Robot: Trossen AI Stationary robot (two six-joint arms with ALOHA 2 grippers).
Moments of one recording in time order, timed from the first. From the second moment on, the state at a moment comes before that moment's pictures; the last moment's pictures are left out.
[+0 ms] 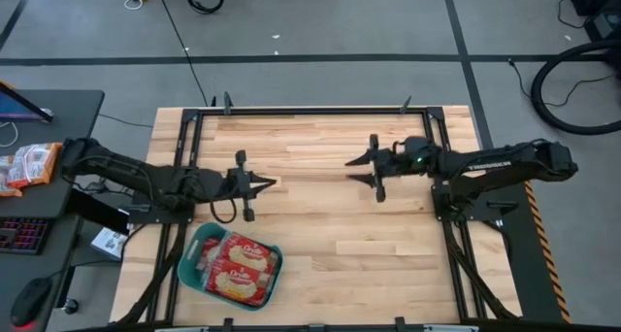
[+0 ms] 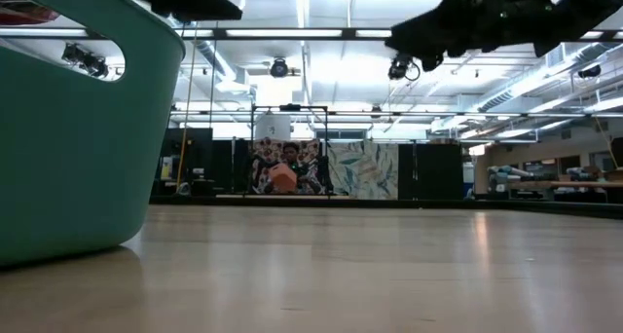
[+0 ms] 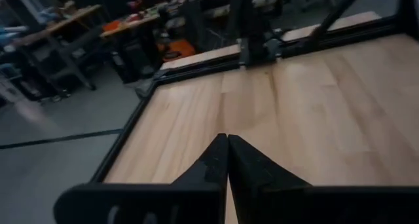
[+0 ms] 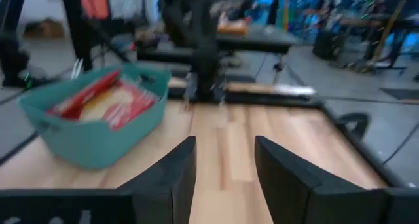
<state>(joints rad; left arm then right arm) -0.25 0.99 0.64 0.10 -0.49 0.19 -0.14 1.06 0.47 0.47 -0.18 -0.10</state>
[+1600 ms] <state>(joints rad) -0.19 0.04 0.15 0.17 -0.59 0.25 -0.10 0.51 0.07 0.52 0.16 0.14</state>
